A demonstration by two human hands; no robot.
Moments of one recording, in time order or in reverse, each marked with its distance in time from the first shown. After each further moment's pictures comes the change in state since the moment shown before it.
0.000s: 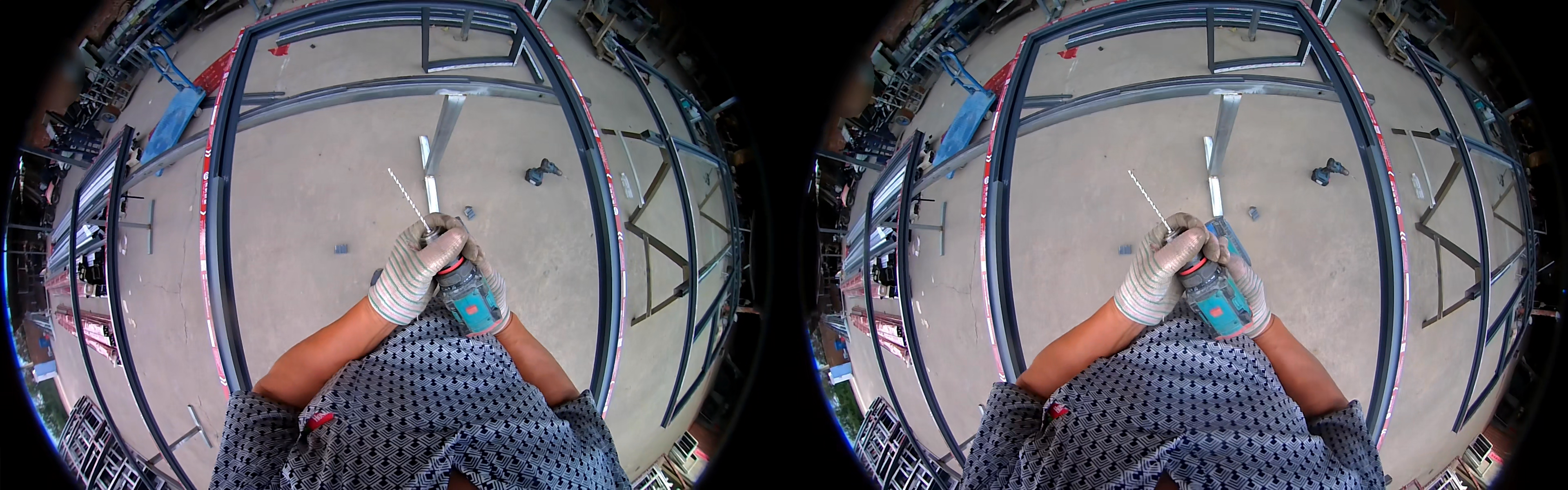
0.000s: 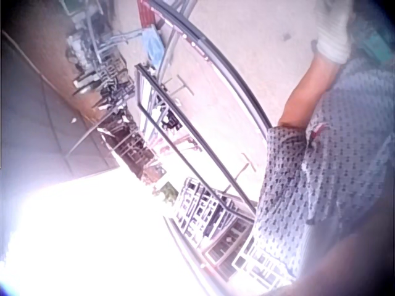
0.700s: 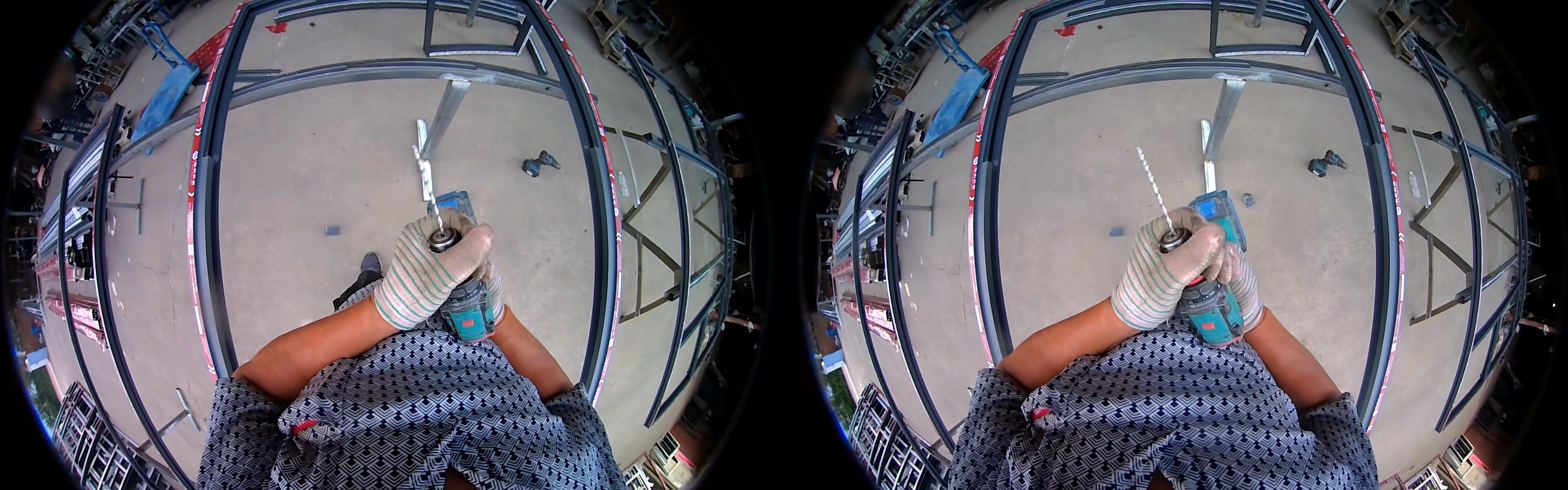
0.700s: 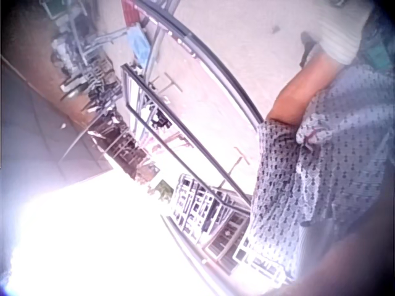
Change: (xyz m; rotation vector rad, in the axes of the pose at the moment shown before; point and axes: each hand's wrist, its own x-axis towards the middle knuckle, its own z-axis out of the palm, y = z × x) left_hand -0.008 0.011 0.017 0.312 0.062 0.048; right_hand 0.012 0.003 -0.028 -2.215 -0.105 -0.771
